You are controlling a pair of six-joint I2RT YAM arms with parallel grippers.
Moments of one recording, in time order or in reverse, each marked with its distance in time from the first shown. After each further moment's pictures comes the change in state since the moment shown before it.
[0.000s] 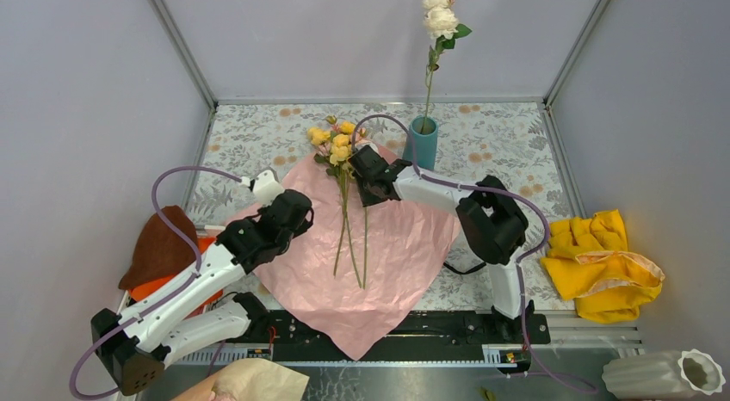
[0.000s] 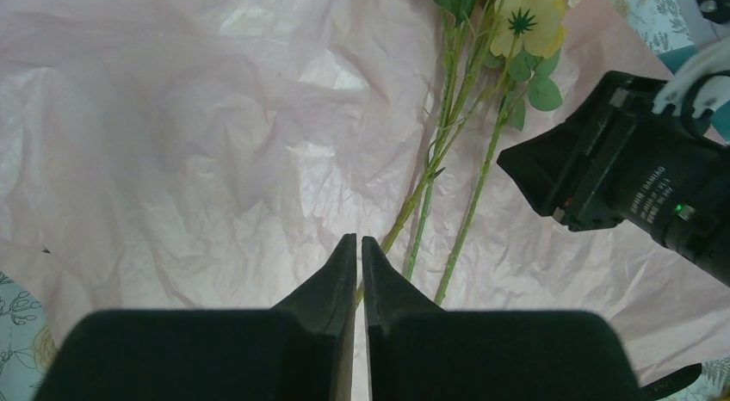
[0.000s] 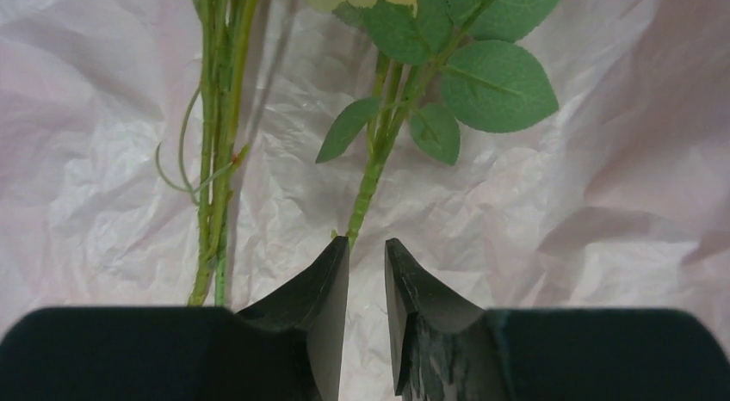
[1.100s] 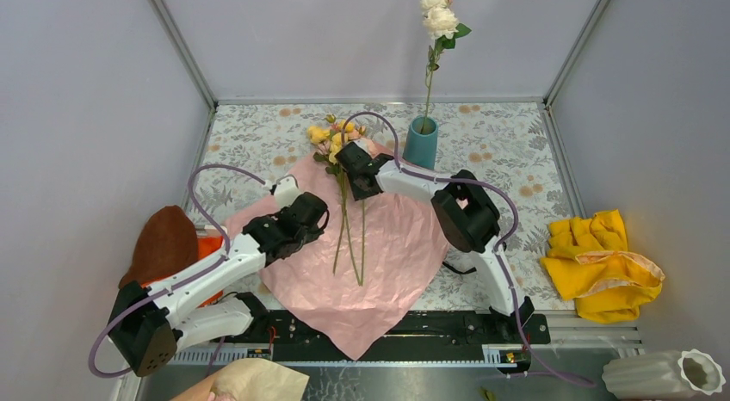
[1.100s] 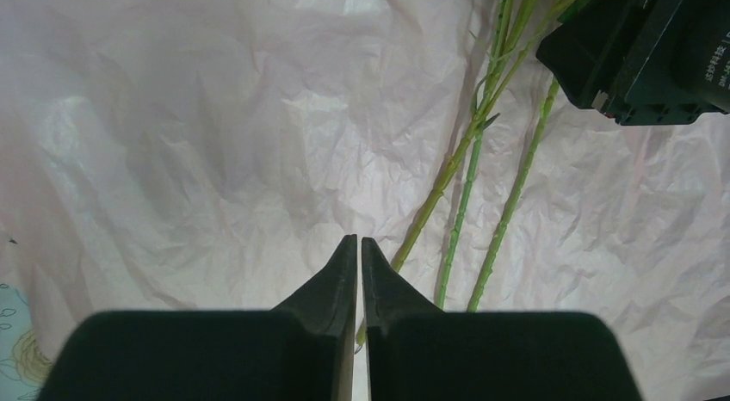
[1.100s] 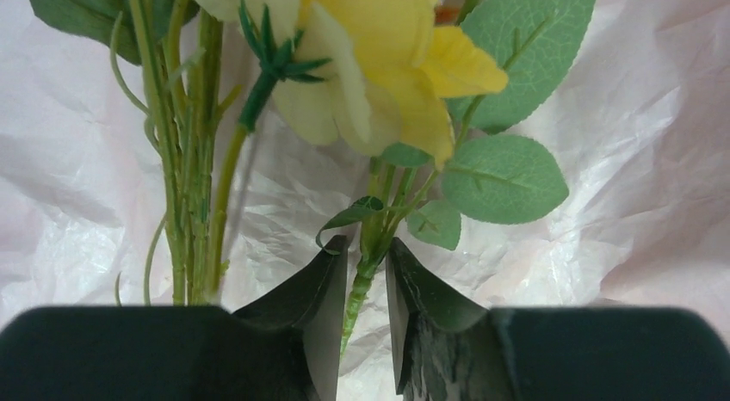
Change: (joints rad) left arm 0.006 0.151 -0.091 0.108 0.091 0.042; right arm 0.000 0.256 0.276 -0.093 0.085 -0.011
